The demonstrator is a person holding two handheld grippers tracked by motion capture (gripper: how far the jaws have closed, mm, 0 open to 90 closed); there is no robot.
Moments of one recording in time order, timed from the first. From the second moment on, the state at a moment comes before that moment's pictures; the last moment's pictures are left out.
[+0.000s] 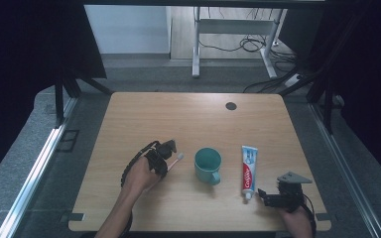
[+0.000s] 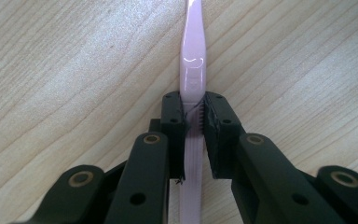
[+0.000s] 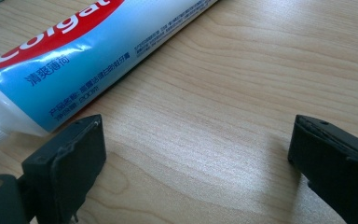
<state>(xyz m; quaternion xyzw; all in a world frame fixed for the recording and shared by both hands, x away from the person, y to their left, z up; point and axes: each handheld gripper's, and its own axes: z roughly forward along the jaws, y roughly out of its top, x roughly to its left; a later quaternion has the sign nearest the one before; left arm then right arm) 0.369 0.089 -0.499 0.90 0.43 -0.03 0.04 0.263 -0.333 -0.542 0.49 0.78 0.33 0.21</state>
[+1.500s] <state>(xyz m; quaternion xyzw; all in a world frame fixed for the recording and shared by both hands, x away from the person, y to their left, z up) 0.342 0.119 -0.444 0.89 0.37 0.04 0.28 0.263 -0.333 -0.542 0.49 0.78 0.33 0.21</state>
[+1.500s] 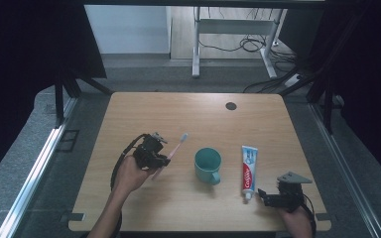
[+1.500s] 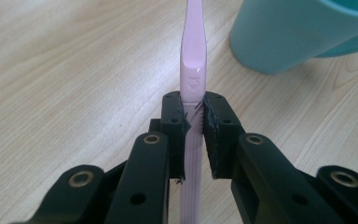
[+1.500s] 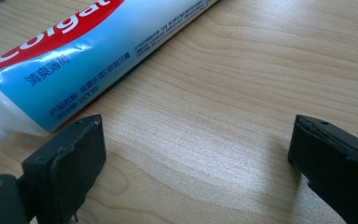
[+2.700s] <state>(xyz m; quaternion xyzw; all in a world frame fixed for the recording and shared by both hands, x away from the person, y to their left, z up) 0.329 0.108 -0.415 0.86 0.33 0.08 0.39 0.263 -0.333 -0.542 0.49 0.78 0.33 0.21</state>
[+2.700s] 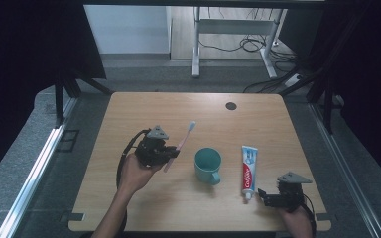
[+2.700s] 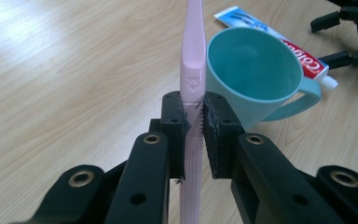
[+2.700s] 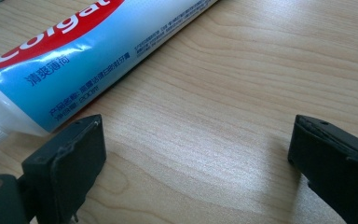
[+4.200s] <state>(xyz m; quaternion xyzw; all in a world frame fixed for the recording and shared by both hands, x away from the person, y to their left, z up) 0.337 0.055 -0.390 0.83 0.28 0.10 0.46 0.263 -0.333 -0.542 0.49 0.78 0.33 0.21</state>
